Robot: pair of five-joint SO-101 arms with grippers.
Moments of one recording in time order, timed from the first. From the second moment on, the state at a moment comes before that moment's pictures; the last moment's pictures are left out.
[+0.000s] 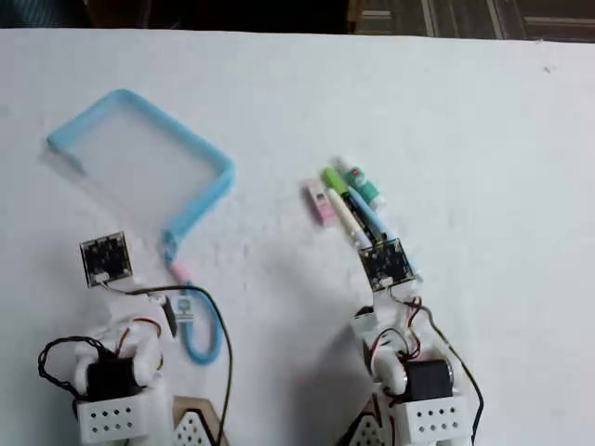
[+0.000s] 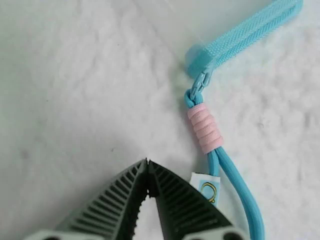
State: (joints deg) left arm -14.9 -103.3 97.3 70.6 9.3; right arm -9.3 -100.1 96.5 69.6 12.4
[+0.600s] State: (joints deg) left arm -14.9 -103.2 97.3 70.6 9.3; right arm -9.3 -100.1 96.3 69.6 12.4
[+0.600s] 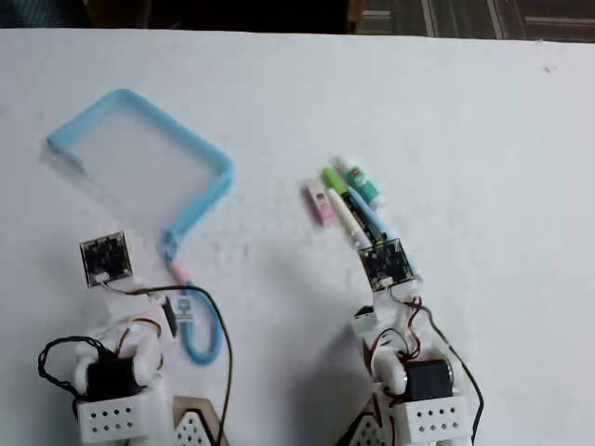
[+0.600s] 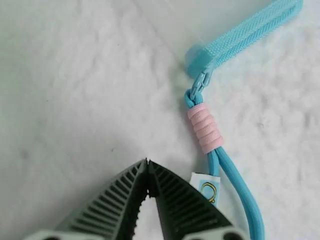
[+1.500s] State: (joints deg) left arm -12.3 -103.2 81.1 59.4 2.9; right arm -9.3 -97.2 67.6 70.3 16.0
